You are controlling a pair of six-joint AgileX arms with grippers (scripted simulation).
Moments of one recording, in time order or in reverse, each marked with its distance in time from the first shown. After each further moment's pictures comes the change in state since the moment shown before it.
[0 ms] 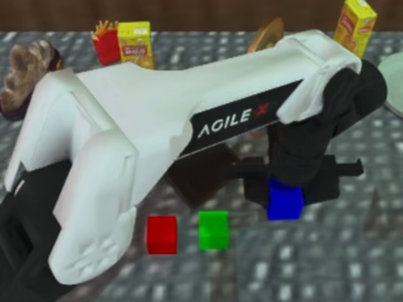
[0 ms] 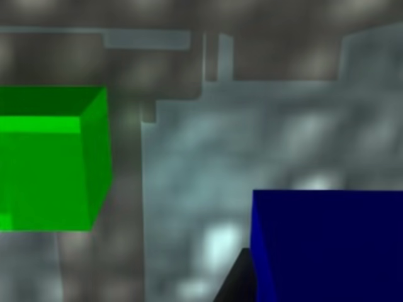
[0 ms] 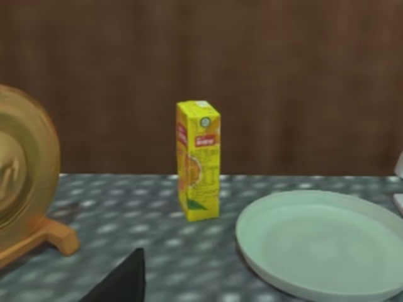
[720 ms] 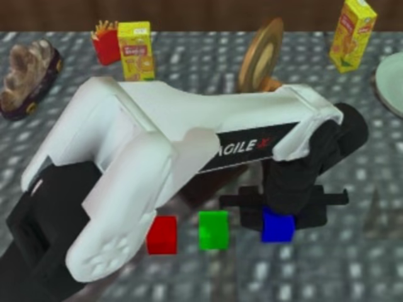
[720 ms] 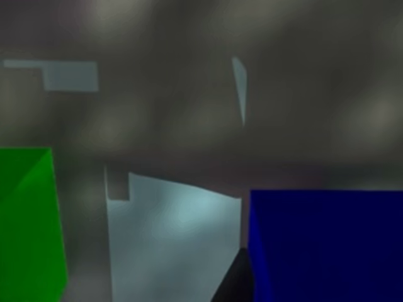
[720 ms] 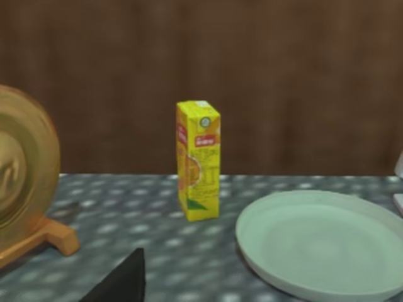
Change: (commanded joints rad) left arm 0.005 0.050 -0.192 0.242 0.001 0.005; right arm 0.000 0.000 0.000 0.000 0.000 0.000
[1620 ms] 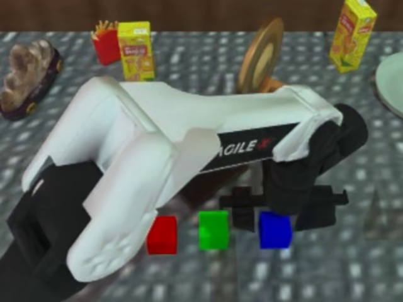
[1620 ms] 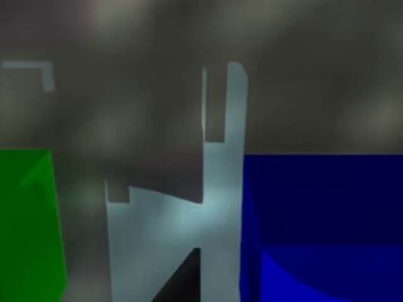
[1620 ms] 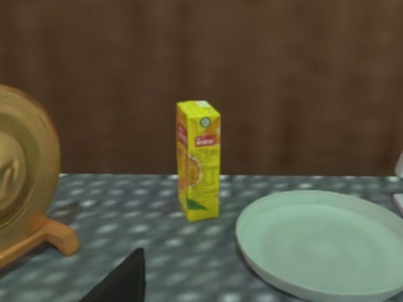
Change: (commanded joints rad) left arm 0.000 0.000 0.000 0.000 0.000 0.000; right arm 0.000 0.000 0.000 0.000 0.000 0.000
